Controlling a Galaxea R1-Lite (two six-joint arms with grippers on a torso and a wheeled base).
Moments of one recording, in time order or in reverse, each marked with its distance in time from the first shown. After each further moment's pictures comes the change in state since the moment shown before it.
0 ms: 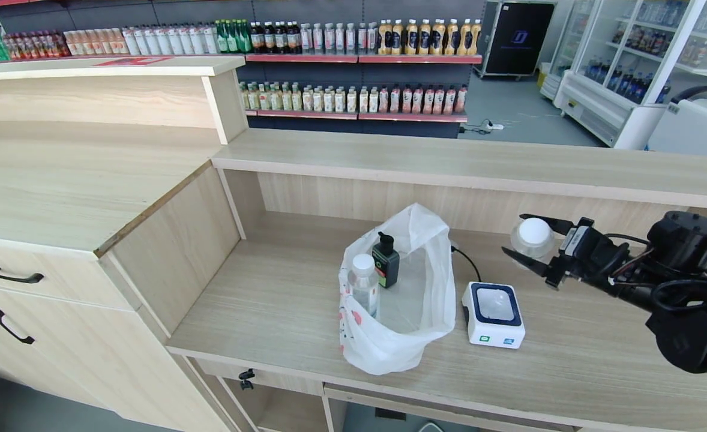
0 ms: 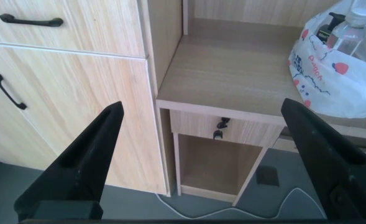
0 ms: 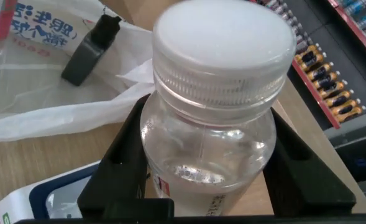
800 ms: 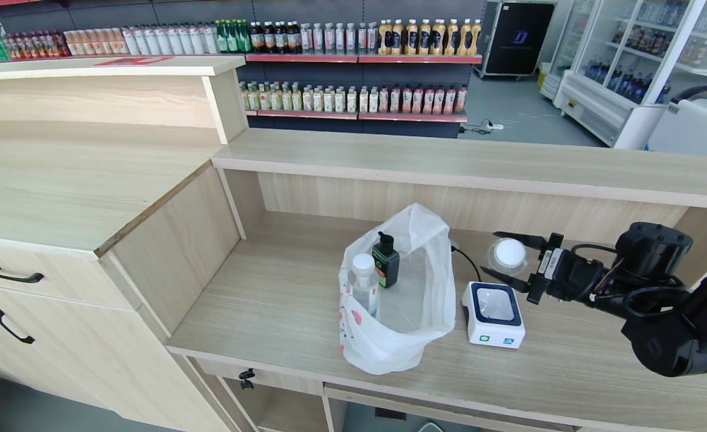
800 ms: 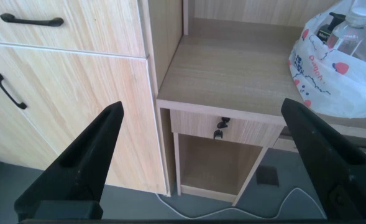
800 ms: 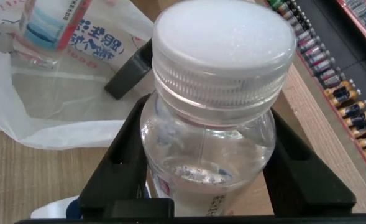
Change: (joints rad) left arm 0.000 0.000 0.000 0.000 0.000 0.000; right arm 0.049 0.076 -0.012 0.001 0.095 -0.071
